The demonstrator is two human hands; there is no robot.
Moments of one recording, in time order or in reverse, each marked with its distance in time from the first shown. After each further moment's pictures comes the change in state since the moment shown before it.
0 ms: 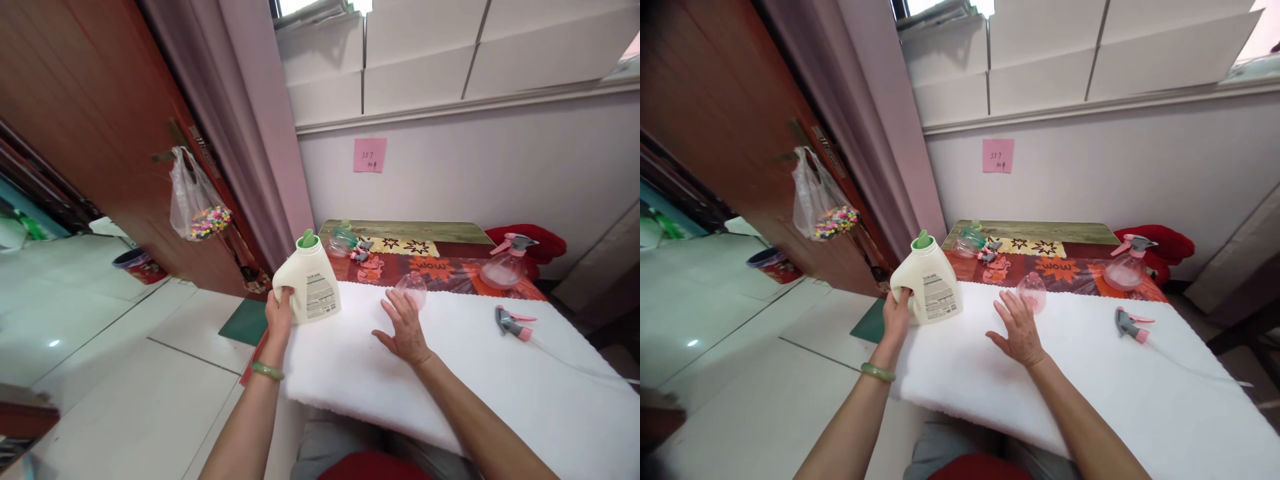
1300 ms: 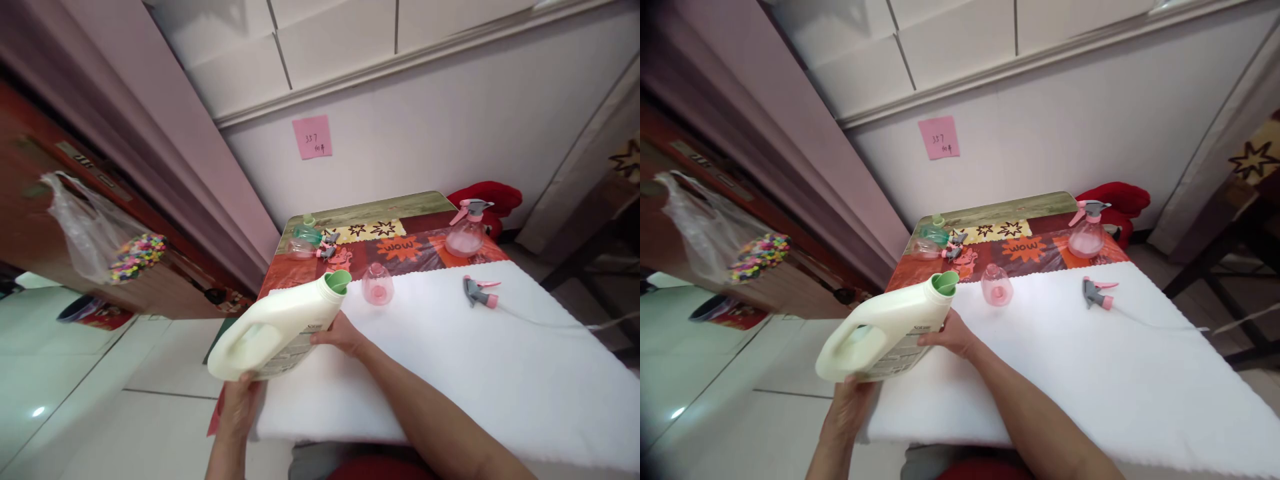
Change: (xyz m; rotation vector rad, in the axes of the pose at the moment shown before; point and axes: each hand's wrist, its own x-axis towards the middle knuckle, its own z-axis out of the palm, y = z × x) left_hand -0.066 -0.003 -0.042 -0.558 -0.286 -0.281; right_hand 0.060 -0.039 0.056 1.735 -0.147 0.986
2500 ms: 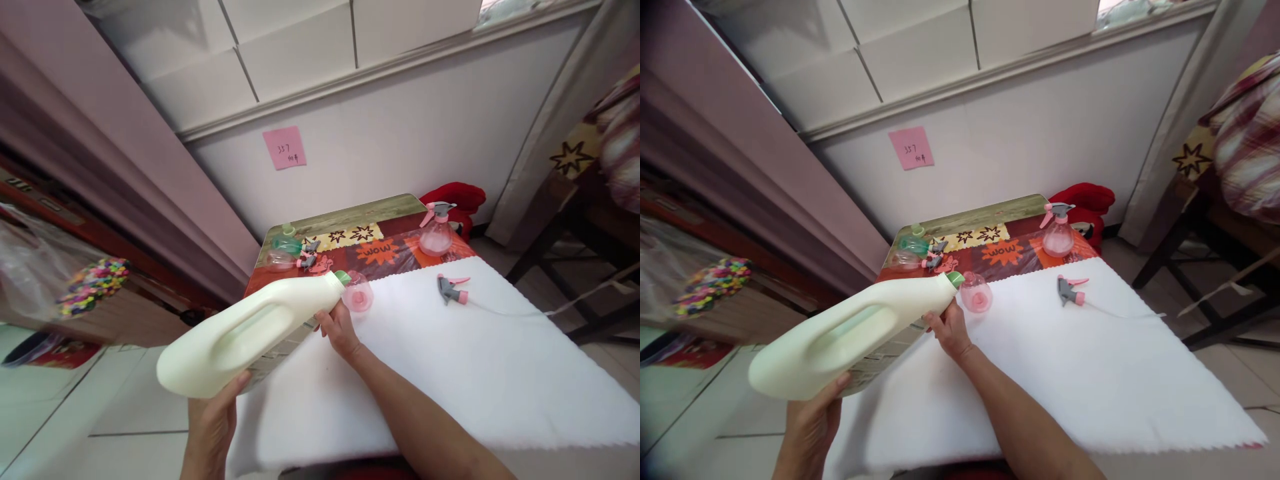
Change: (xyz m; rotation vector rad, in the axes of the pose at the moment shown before) left_hand -0.018 0.066 0.086 0.161 -0.020 0.232; right_hand 0.001 -0.021 -0.025 -0.293 0.432 -0.350
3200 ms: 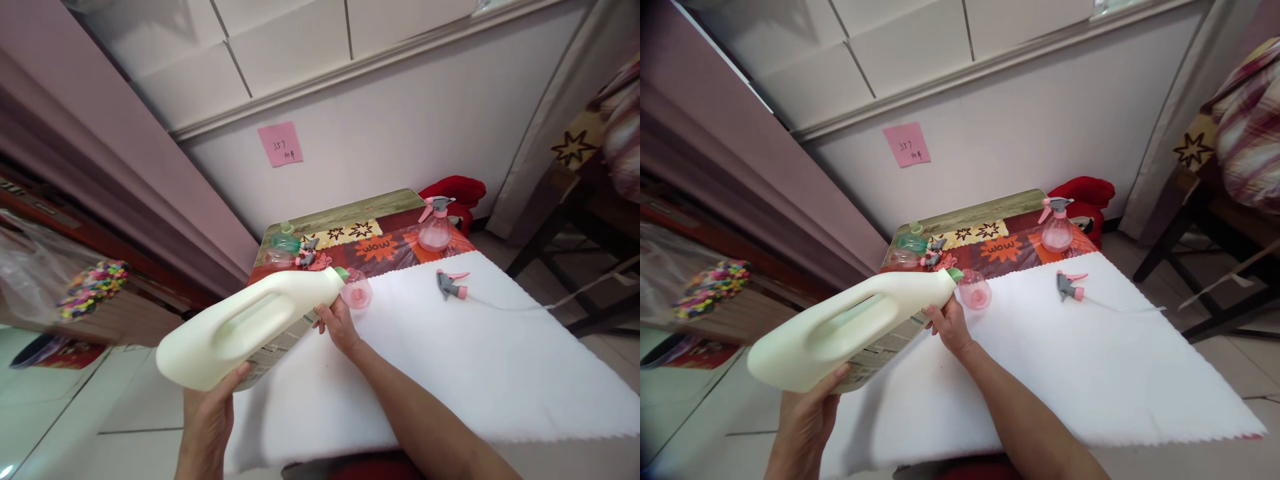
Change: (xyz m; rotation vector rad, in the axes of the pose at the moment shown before) left_hand 0.001 0.019 0.012 0.011 -0.007 -0.021; right_hand 0.004 -0.001 -0.002 0.079 0.006 0.068
